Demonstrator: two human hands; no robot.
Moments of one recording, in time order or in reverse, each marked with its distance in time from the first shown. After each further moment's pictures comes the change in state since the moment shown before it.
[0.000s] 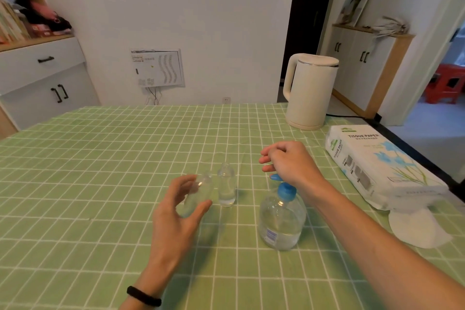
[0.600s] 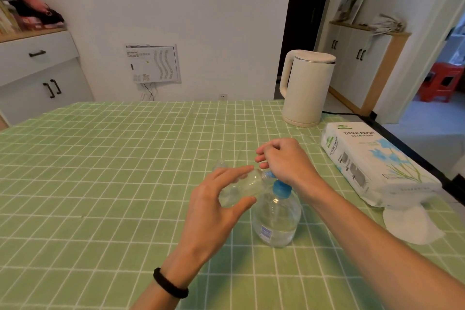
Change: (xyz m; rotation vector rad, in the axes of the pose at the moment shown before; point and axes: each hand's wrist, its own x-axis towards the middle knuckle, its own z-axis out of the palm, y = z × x) left_hand 0.005 0.046 0.041 0.003 -0.239 0.245; right_hand 0.000 -0.002 0.002 -0.084 0.018 -0.018
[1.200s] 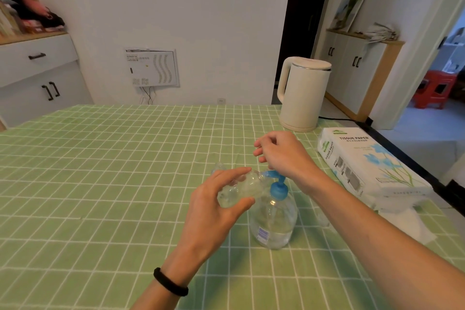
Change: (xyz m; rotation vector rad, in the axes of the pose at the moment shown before) left_hand 0.001 0.002 0.001 -0.055 0.024 -0.046; right_hand 0.006 -0.013 -0.010 -0.087 -0.021 -0.100
